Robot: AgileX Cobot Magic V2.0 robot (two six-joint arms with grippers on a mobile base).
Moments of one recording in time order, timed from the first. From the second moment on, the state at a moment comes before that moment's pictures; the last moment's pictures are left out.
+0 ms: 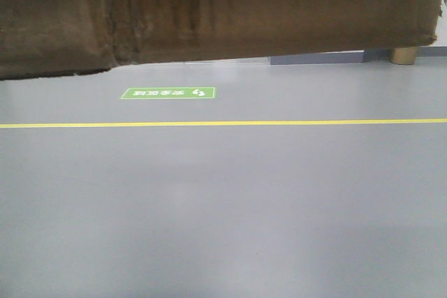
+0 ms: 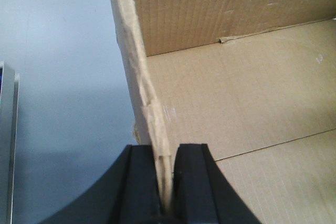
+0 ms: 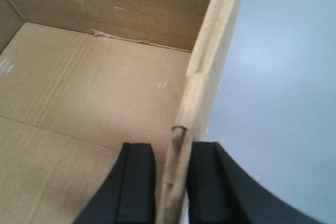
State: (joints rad) left arm -0.31 1.17 -1.58 0.13 1.26 -0.26; right arm 0.66 1.32 -1.65 -0.04 1.11 0.18
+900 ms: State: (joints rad) left arm -0.31 1.17 -1.58 0.14 1.26 -0.26; right arm 0.66 1.32 -1.64 -0.04 1.11 0.18
